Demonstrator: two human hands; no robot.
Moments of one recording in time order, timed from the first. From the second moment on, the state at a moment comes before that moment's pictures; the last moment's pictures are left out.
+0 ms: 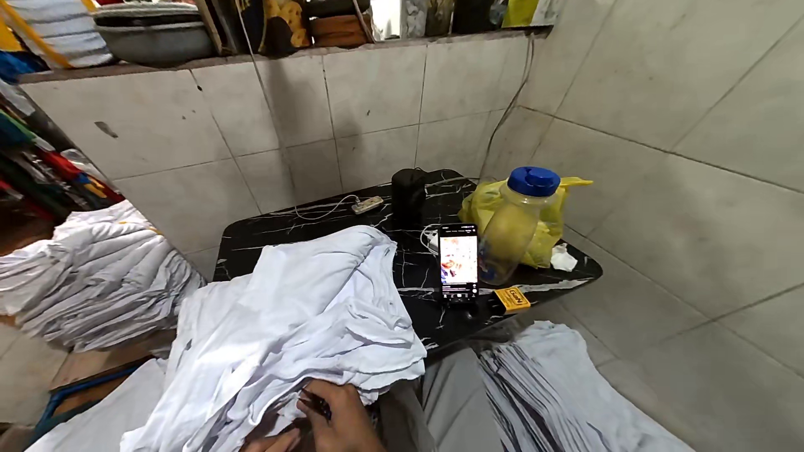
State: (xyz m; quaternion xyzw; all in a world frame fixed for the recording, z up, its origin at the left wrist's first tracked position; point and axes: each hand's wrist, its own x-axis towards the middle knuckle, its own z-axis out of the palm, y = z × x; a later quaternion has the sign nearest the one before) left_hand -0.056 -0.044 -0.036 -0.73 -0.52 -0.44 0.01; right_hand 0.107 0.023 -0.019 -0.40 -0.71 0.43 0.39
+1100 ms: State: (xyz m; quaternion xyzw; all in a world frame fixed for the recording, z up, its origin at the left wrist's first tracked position) left_hand -0.034 -0.039 -0.026 -0.62 -0.65 -0.43 -0.09; right_hand 0.110 0.027 -0.026 -0.41 -0.68 0.42 0.43
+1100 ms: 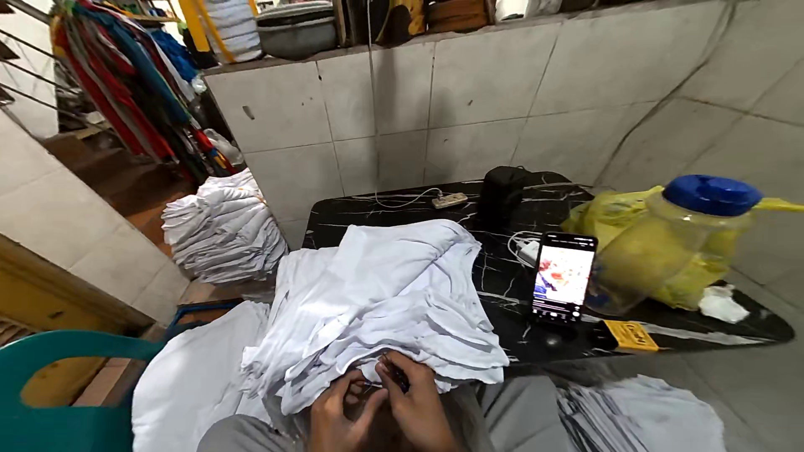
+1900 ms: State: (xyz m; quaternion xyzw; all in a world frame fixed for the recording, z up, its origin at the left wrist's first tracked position) left_hand -0.064 -0.026 -0.035 -0.68 -0.50 -0.50 -0.18; right_hand 0.145 0.017 -0.002 -0.40 -0.85 0.15 0.32
